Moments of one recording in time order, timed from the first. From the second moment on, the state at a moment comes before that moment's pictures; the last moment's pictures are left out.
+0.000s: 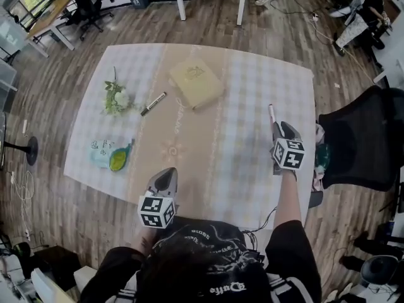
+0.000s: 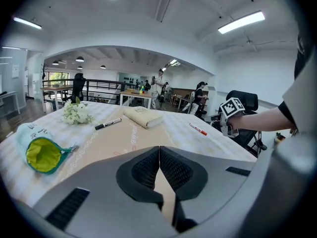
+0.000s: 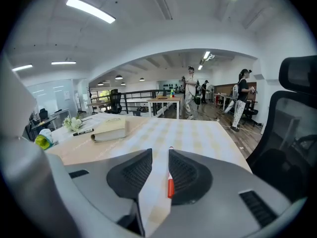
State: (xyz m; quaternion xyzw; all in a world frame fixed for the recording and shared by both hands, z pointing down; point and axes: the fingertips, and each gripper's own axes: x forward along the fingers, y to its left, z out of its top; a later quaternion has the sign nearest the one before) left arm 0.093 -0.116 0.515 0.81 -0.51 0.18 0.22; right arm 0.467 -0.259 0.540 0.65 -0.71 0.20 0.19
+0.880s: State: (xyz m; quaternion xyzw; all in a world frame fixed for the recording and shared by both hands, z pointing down) left arm 0.082 -0.116 0.523 0.78 -0.55 0.21 0.21; right arm 0.490 -0.278 0.633 0.62 -0.69 0.26 0.26
